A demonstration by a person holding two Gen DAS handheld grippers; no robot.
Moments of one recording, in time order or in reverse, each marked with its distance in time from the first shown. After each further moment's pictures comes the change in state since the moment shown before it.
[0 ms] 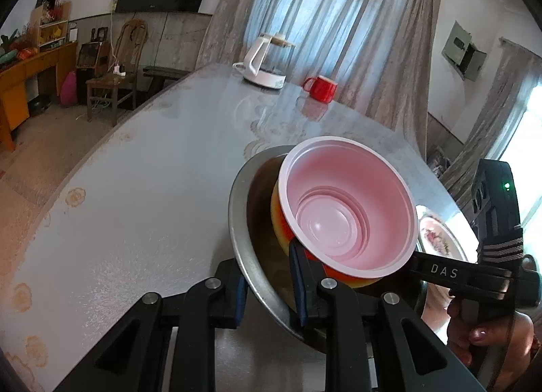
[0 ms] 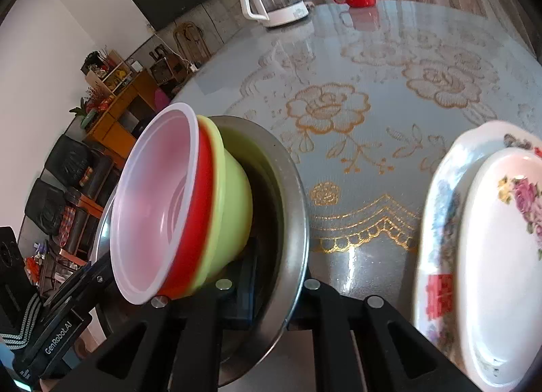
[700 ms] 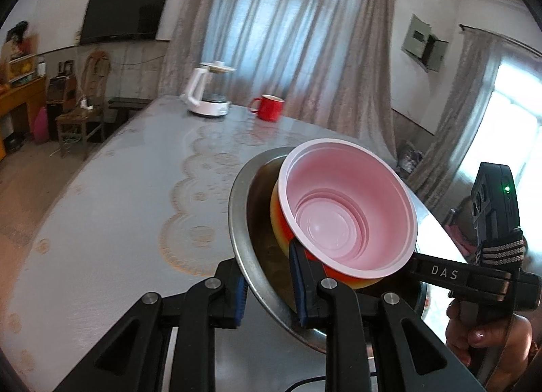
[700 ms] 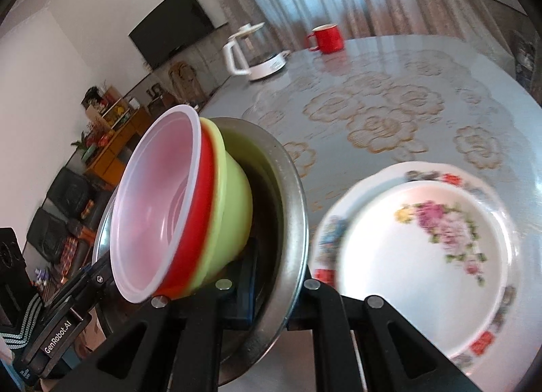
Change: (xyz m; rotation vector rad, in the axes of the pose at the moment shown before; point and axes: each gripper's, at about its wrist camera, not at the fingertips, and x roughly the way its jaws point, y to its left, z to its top) left arm -0.024 -0.093 0.018 0.128 -0.058 -0.106; right arm -0.100 -0.041 -0.003 0.065 -0.163 -0.030
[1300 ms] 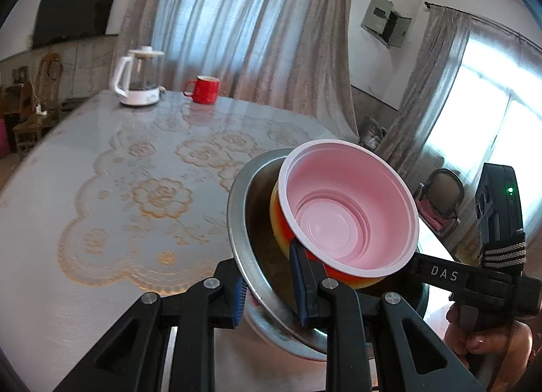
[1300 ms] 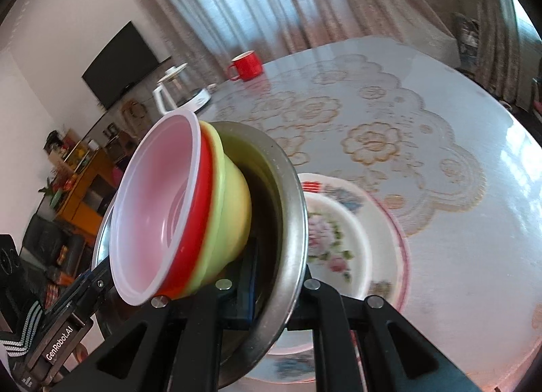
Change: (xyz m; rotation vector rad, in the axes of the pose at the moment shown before) left arm 0.063 -0.088 -0.003 0.082 0.077 -0.147; right arm -0.055 -0.092 -0.006 0.159 -0.083 -0.154
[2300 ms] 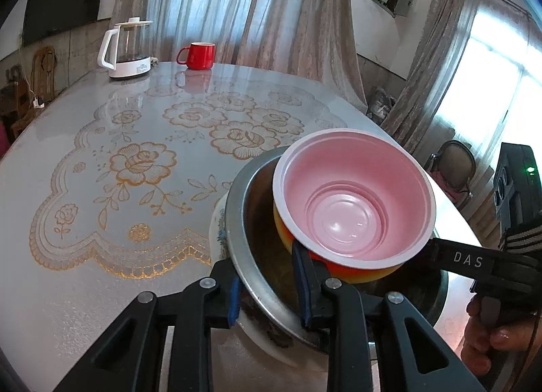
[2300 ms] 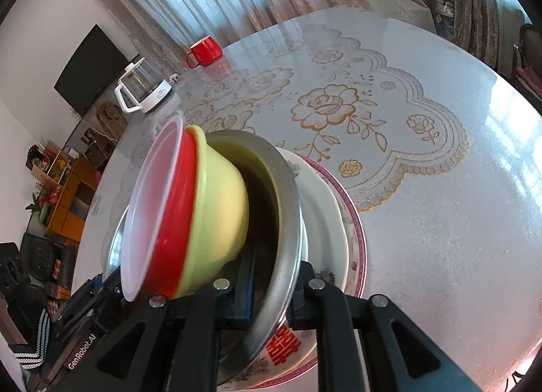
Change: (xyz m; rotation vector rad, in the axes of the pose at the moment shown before) left arm 0.052 -0.010 -0.023 0.040 0.117 0.054; right arm 0.027 -0.046 -0.009 0.103 0.067 -0.042
